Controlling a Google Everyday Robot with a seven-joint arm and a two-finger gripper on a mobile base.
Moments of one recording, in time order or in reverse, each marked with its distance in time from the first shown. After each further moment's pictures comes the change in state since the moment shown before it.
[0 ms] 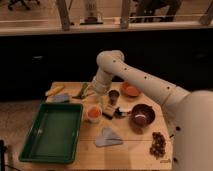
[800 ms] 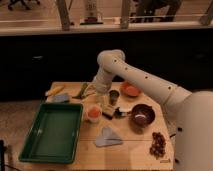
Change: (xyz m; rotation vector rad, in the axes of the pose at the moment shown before) arm 0.002 0.002 -0.005 0.007 0.022 -0.026
